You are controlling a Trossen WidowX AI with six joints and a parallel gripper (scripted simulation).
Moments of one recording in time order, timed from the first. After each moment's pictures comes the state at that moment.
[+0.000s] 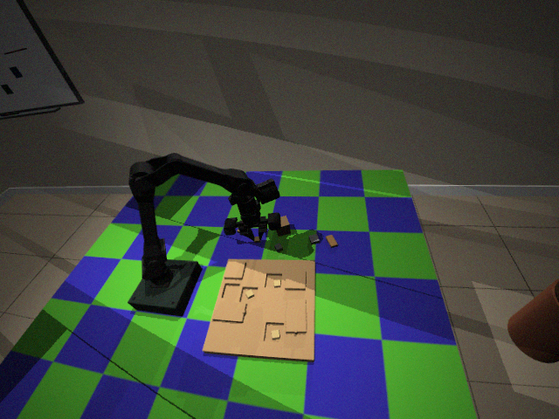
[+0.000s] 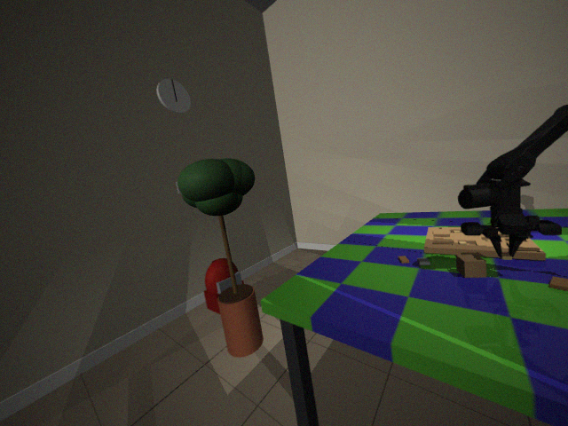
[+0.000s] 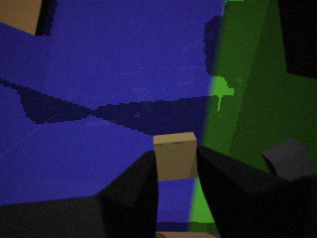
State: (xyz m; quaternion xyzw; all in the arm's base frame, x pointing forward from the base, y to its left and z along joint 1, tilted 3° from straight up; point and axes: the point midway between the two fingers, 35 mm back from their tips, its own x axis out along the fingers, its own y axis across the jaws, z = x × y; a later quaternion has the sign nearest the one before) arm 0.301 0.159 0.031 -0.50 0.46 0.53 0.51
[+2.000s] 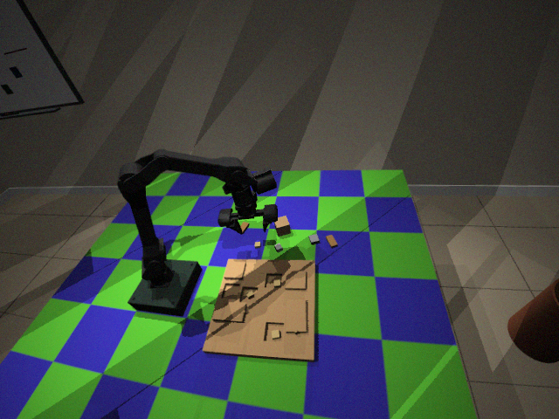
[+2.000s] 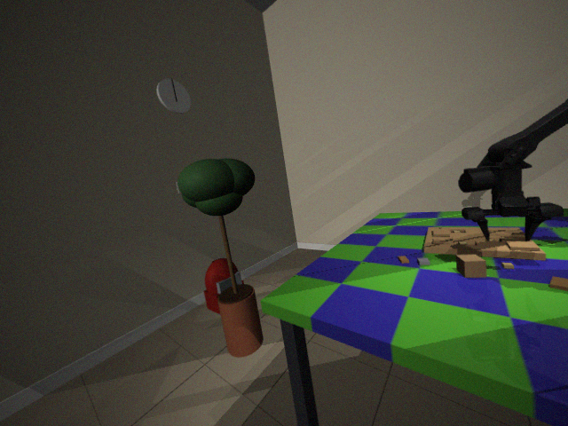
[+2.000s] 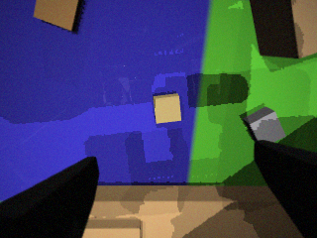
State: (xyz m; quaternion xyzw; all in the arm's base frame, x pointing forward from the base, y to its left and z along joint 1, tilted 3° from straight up) arm 0.296 0.149 0.077 -0.50 0.47 0.52 0.51
